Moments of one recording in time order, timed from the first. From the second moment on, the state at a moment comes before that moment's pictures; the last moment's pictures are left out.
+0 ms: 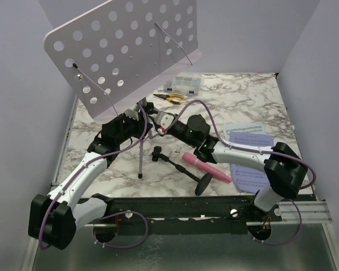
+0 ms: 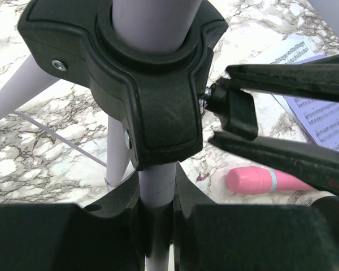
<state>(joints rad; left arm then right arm) -0.36 1.07 0.71 0.03 0.32 -0.20 0.95 1.61 0.99 0.73 -0.10 -0.62</state>
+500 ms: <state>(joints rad) -0.36 1.07 0.71 0.04 0.30 -0.20 0.98 1.64 1.07 0.70 0.23 0.06</state>
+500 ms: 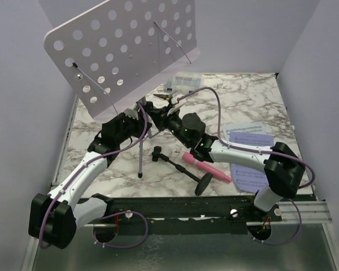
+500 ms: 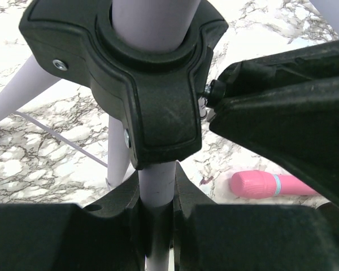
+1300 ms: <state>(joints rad) -0.37 1.08 0.71 0.05 0.32 -0.19 0.73 1.55 0.65 1.07 0.02 1.41</state>
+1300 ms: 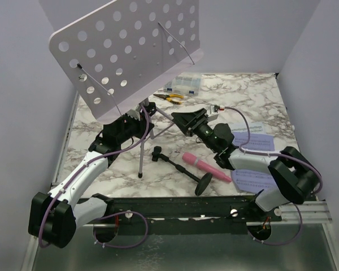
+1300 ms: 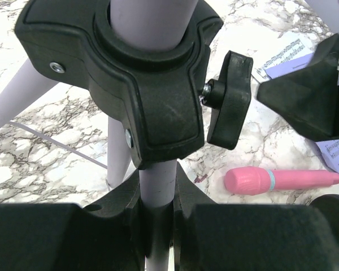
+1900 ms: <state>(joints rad) -0.37 1.07 0.69 -0.06 0.27 -0.24 0.73 1.37 0.87 -0.06 0.37 0.46</state>
